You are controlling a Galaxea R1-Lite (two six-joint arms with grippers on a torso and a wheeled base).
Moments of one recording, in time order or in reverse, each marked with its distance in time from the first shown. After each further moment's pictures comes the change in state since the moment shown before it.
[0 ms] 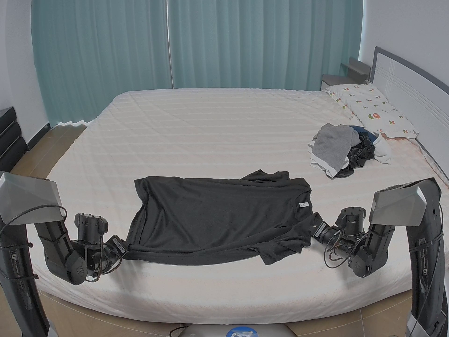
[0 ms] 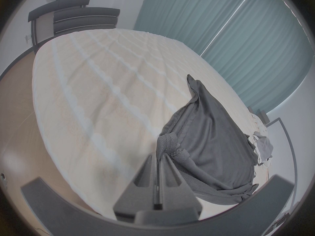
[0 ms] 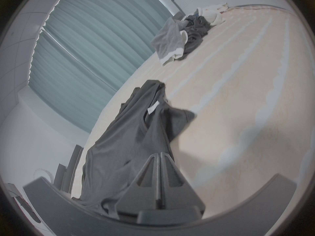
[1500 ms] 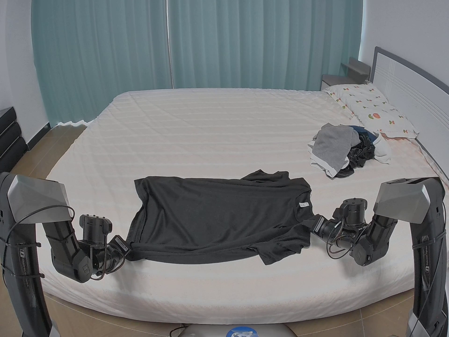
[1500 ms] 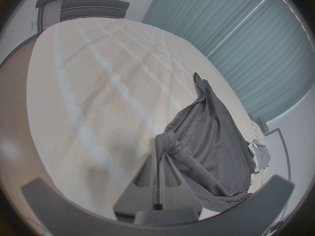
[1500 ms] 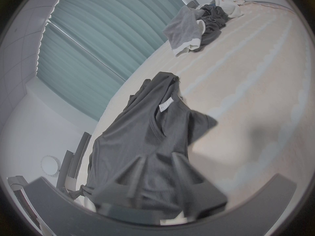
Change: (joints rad) left arm 0.010 0.083 -0.064 -0.009 -0.031 -0.090; right arm -0.051 -0.011 -0.115 0.142 0.184 -0.086
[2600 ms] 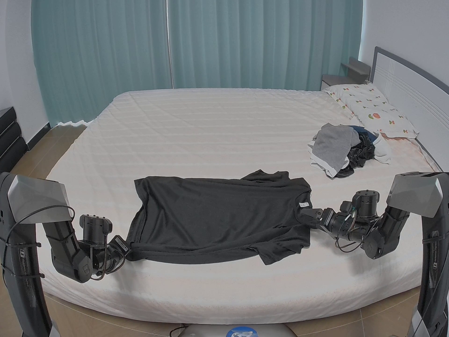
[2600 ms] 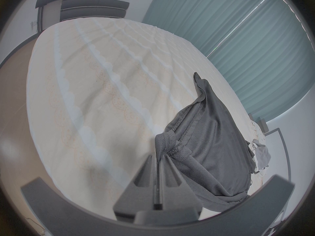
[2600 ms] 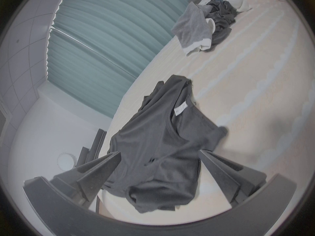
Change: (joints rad) left arm -0.001 0.001 0.000 0.000 -0.001 0.001; right arm -0.060 -0.076 0.025 0.024 0.205 0.013
